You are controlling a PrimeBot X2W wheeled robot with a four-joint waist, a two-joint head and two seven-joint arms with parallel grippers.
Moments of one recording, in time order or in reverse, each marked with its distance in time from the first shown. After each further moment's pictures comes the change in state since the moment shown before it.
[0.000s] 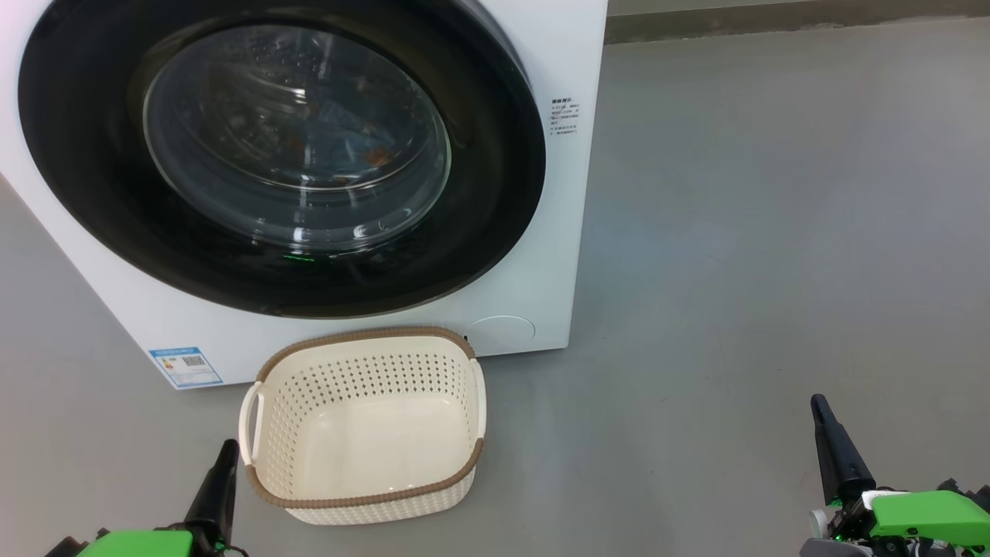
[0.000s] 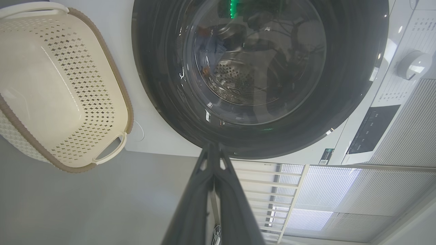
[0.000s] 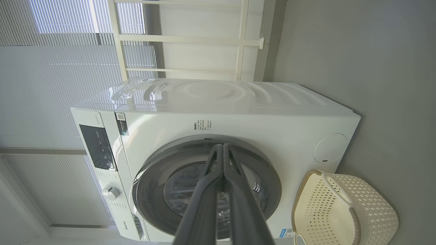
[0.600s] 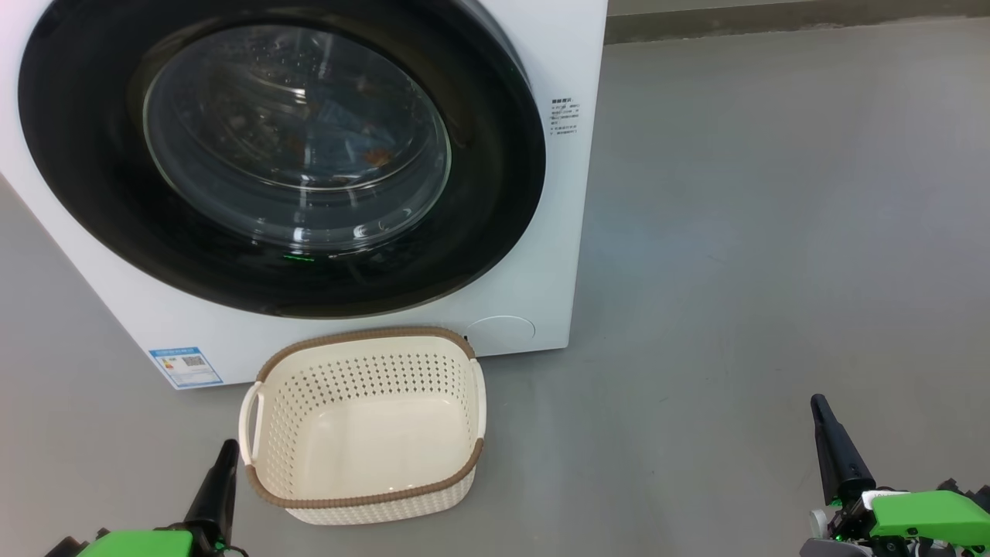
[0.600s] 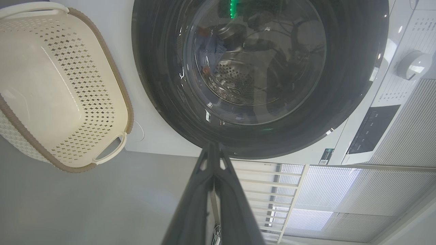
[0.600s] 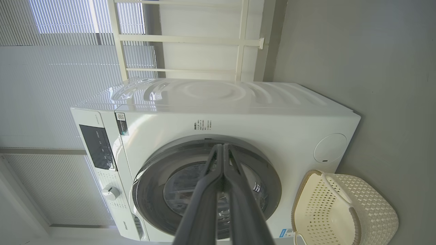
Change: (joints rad) left arm 0.000 0.000 0.000 0.000 0.000 0.000 0.000; right arm 0.000 0.000 0.000 0.000 0.000 0.000 0.000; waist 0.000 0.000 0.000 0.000
